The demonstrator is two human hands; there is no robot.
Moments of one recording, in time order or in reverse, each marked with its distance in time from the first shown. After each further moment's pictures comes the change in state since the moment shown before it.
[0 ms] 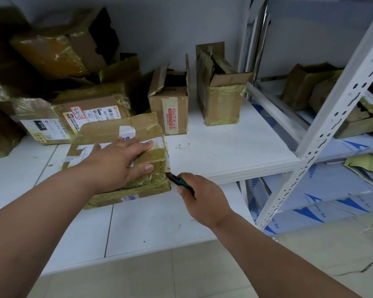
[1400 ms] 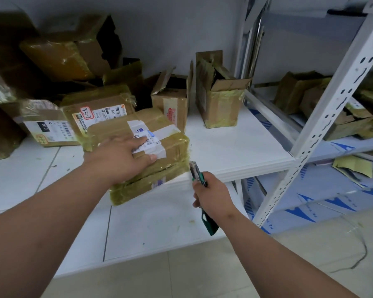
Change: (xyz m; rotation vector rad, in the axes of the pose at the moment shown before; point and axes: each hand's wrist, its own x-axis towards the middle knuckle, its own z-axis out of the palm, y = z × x) left_hand 0.003 -0.010 -0.001 -0.075 0.155 -0.176; right_hand -0.006 -0.024 -0.009 0.466 0.024 0.594
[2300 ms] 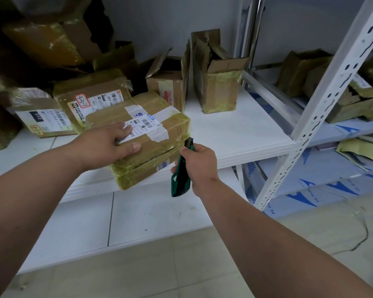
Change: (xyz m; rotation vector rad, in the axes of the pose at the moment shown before) left_hand -0.009 -0.006 -0.016 -0.074 -0.077 0.086; right_hand 0.008 -0.048 0.016 0.592 0.080 0.126
